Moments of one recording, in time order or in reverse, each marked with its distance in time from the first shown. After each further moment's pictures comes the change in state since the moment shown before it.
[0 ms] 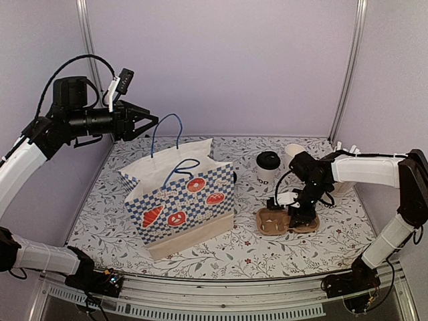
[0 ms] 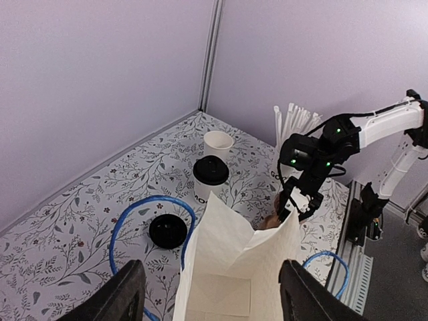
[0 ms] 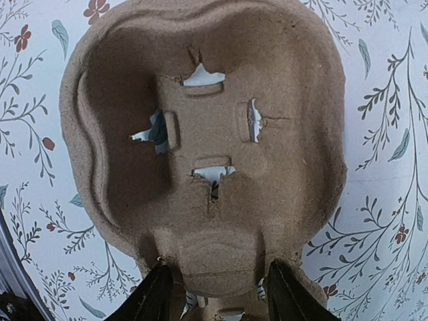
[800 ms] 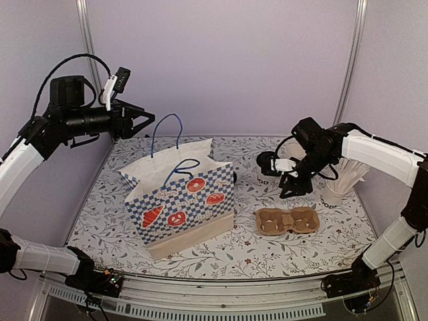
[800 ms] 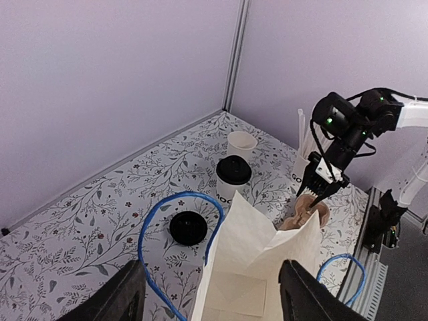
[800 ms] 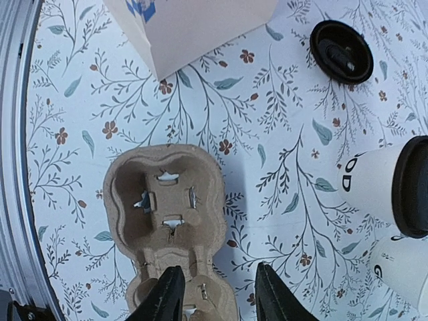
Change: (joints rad) left arm 0.000 -0.010 0.009 -0.022 -0.087 -0.001; right arm 0.000 -0.031 0.290 -0.135 -0.114 0.029
